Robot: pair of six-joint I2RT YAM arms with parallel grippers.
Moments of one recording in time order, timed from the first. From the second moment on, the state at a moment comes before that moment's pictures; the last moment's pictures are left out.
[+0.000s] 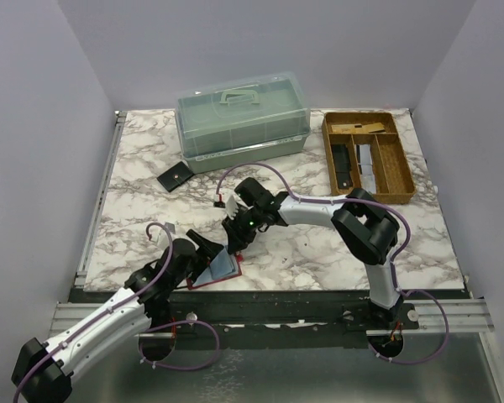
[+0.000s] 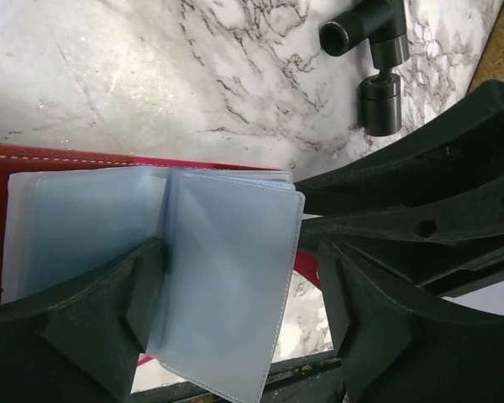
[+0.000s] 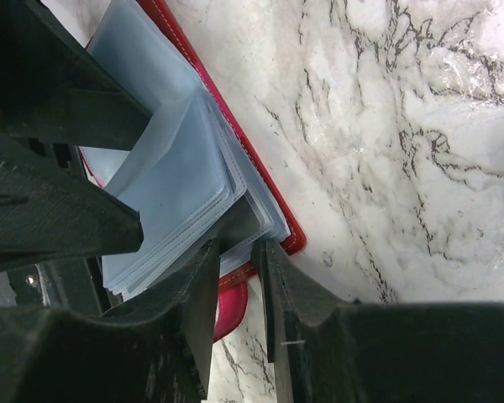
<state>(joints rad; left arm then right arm) -0.72 0.51 0.16 -0.36 -0.23 -1.38 0.91 2.03 1.29 -0.20 -0.62 0.00</state>
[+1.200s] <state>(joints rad) -0.72 0.63 0.21 -0.36 -0.22 -1.33 0.80 2.01 1.23 -0.12 -0.91 0.14</state>
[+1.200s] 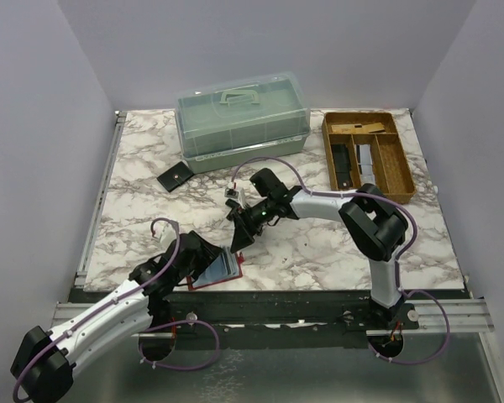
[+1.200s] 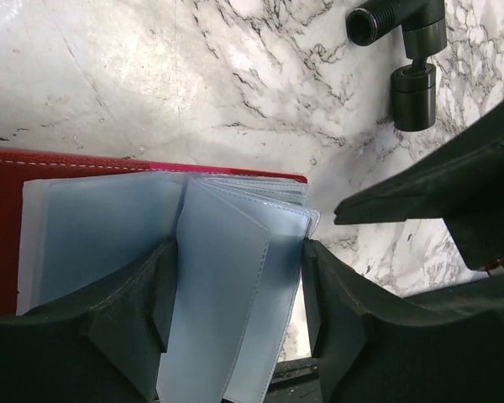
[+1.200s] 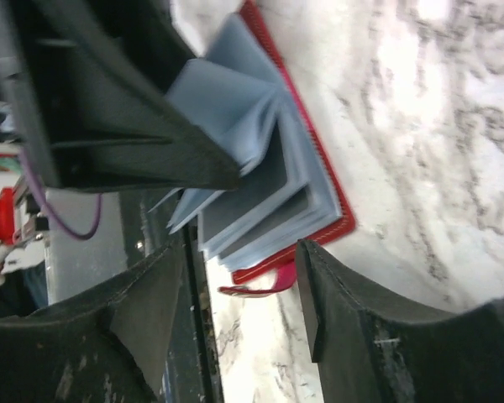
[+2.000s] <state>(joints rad) -0.72 0.46 0.13 -0.37 -0.22 -1.41 0.88 2.03 1.23 -0.07 -0.95 0.28</state>
